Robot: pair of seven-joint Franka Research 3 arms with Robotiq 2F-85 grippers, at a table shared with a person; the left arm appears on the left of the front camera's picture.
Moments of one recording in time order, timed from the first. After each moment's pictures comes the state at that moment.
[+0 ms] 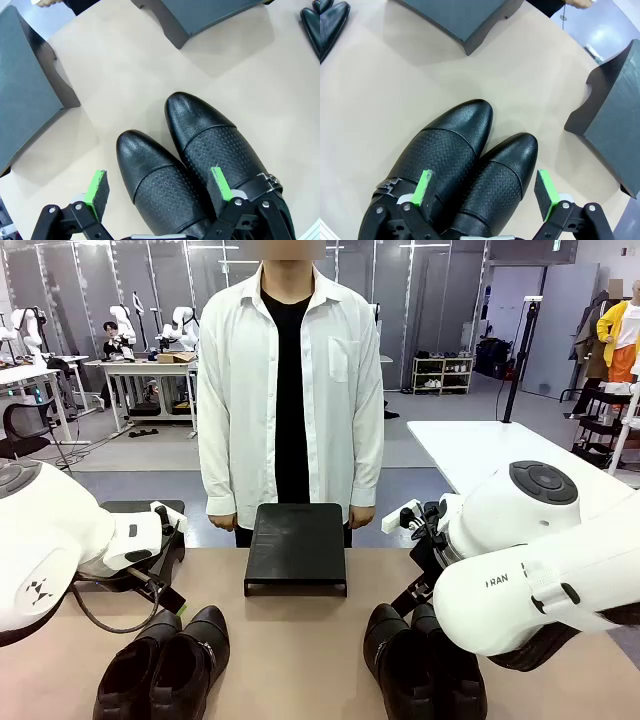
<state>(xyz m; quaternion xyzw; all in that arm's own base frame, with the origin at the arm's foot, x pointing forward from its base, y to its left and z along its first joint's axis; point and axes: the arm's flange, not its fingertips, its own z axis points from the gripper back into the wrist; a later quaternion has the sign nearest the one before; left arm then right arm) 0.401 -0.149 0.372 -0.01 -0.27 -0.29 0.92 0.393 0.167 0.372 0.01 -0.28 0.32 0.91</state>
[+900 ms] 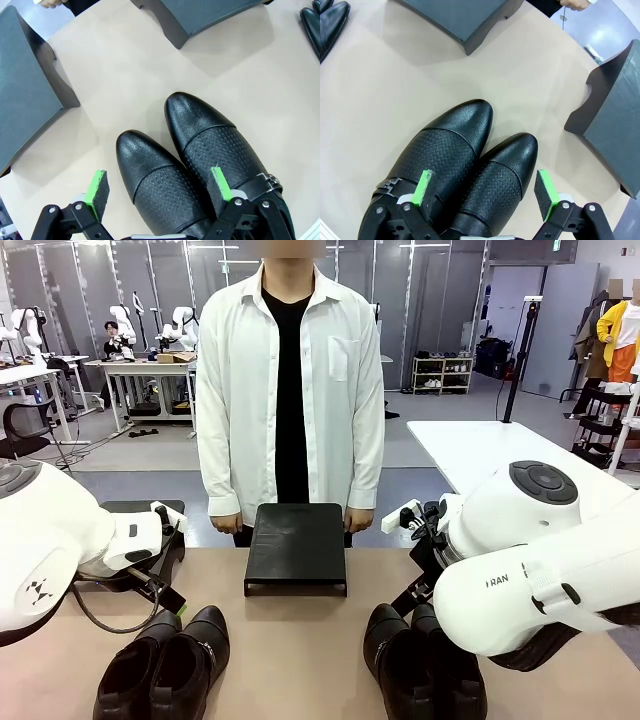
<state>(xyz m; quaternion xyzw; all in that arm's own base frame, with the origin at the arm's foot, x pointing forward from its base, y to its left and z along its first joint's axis) 0.401 -0.150 0.372 -0.01 -0.27 -0.29 0.92 0.393 0.167 0.372 0.01 -0.28 0.32 0.91</state>
